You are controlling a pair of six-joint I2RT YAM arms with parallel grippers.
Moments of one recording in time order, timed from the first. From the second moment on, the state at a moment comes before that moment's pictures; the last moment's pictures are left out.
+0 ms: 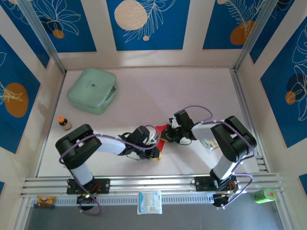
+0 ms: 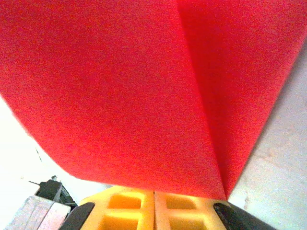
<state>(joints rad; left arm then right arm) -0.94 1.69 0.61 0.21 0.57 -0.93 0.53 1.67 0.62 0.07 -0.59 0.92</state>
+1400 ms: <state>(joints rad) -0.84 1.79 0.74 0.14 0.56 -0.84 0.51 1.46 0.57 -0.04 -0.49 0.98</state>
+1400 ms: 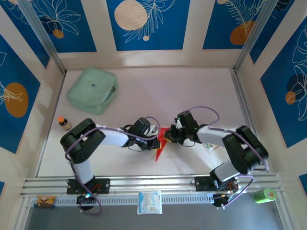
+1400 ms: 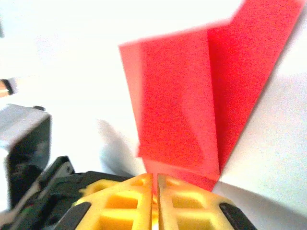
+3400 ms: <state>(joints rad) -0.83 1.79 0.75 0.12 0.60 -0.76 0.41 1.65 0.65 -0.05 -0.60 0.76</state>
